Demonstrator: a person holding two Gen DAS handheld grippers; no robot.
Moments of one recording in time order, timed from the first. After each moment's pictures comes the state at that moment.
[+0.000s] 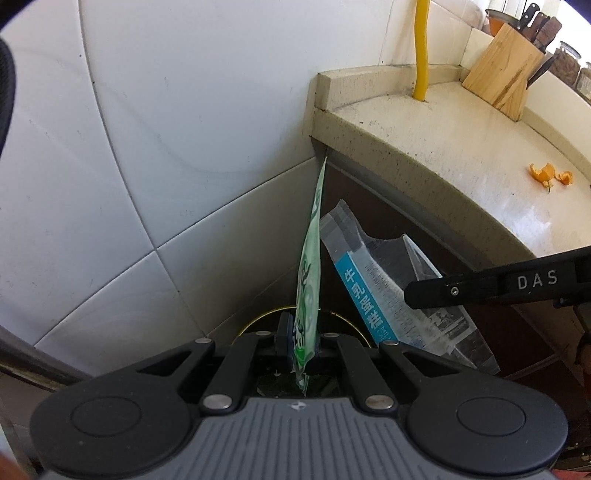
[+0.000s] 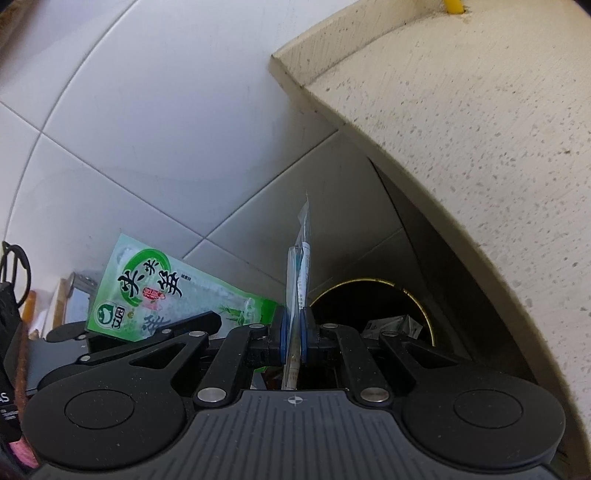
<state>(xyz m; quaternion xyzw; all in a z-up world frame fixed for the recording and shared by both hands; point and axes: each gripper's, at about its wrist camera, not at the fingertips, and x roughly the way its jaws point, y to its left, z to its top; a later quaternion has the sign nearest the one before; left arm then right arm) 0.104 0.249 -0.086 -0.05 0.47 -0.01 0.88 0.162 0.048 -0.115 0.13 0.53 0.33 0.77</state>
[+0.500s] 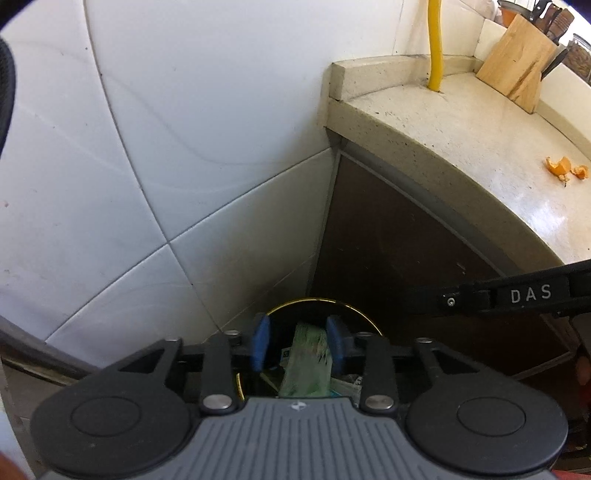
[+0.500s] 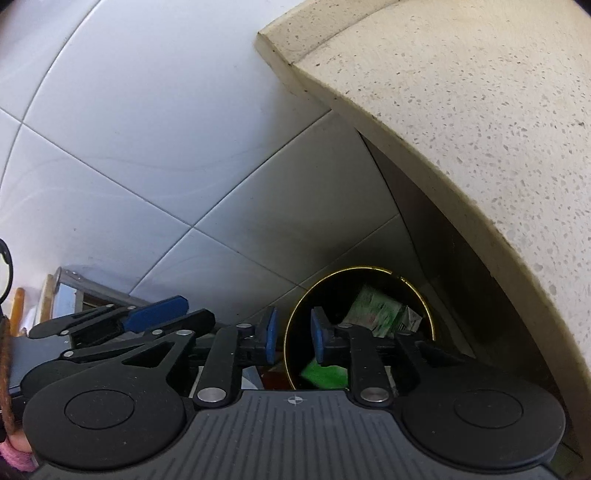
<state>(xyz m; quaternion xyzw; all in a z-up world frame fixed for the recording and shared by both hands) 0.107 0.251 -0.088 -0.04 0.48 0.01 0.88 0.166 0.060 -0.131 0.13 0.55 0.32 0.76</state>
